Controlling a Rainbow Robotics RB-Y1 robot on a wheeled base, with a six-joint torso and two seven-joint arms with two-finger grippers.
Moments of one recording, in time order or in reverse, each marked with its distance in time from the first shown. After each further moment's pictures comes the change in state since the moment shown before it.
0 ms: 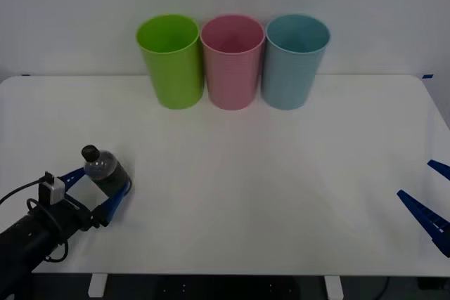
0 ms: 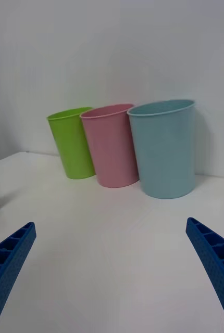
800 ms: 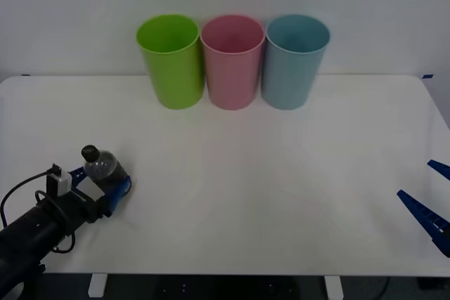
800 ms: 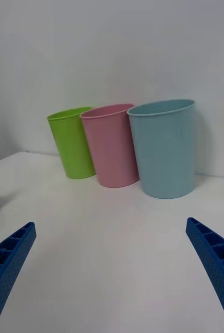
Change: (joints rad) right arm 0.000 0.000 0.000 0.000 0.000 0.000 0.000; left arm -0.048 0.000 -0.010 0.048 -0.003 0.001 0.005
